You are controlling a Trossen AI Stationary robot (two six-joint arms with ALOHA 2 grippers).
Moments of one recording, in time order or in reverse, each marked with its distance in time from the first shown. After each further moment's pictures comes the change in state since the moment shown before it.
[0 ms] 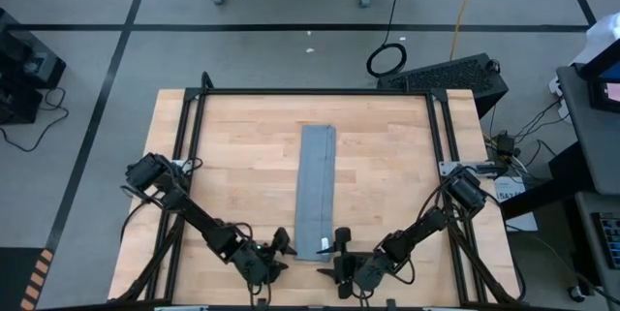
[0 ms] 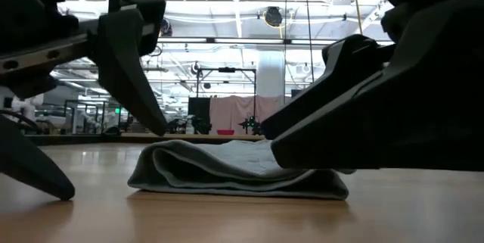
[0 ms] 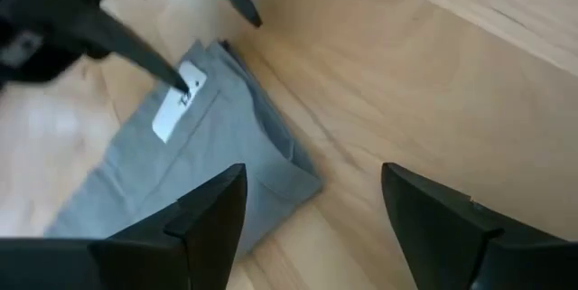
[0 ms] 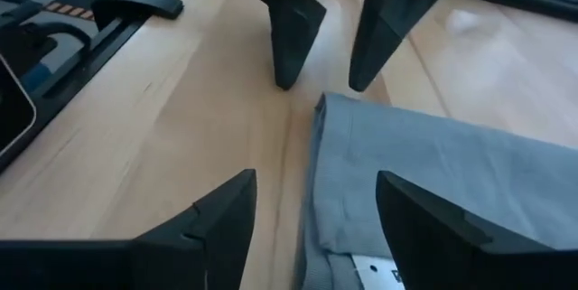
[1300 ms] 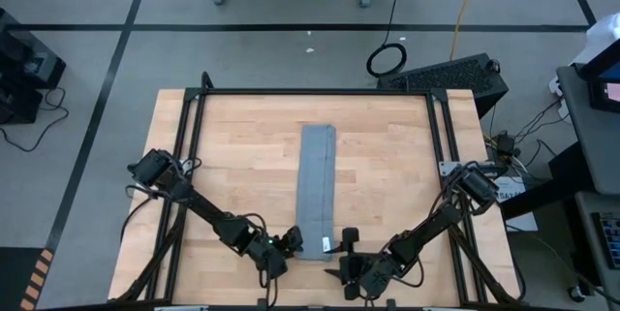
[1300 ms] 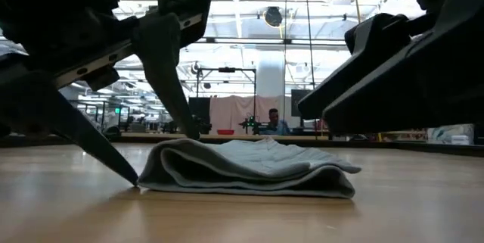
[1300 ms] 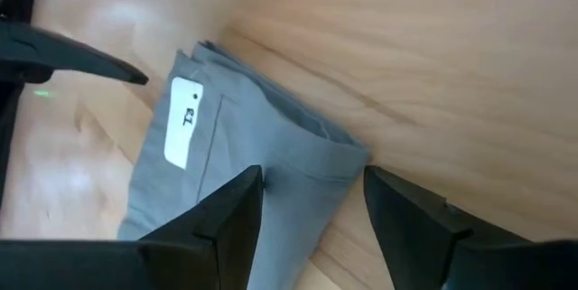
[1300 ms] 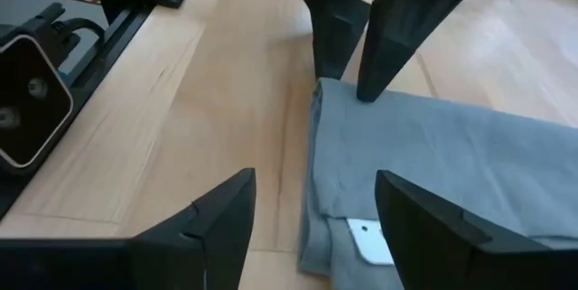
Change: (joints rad) left arm 0.107 0.002 0.091 -0.165 0.125 0.356; right arm 0.039 -0.101 0.000 -0.219 0.021 0.124
